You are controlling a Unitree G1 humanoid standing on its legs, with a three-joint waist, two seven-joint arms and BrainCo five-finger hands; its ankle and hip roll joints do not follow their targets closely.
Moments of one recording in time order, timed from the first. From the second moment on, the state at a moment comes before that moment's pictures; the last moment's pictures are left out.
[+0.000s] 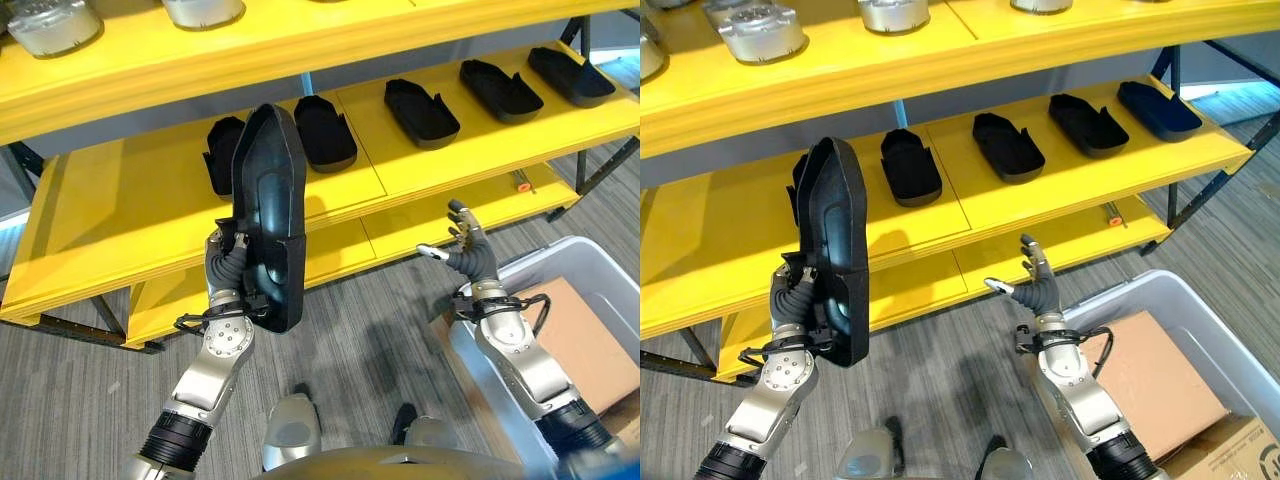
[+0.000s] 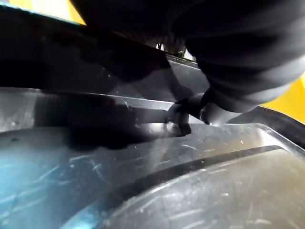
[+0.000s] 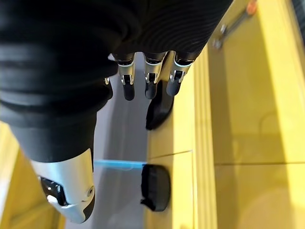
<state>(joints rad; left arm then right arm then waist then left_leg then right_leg) -0.02 0.40 -0.23 -0.07 -0.22 0.01 0.66 -0.05 -0.48 0.30 -0.10 0.29 -0.04 -0.36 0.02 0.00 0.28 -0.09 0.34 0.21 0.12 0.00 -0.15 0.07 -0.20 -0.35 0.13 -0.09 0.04</state>
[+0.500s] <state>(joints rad) -0.02 0.45 -0.16 -0.04 -0.24 0.00 0.73 -0.02 -0.43 0.37 -0.16 0.29 -0.06 -0.36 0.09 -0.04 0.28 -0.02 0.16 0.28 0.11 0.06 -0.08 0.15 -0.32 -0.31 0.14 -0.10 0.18</state>
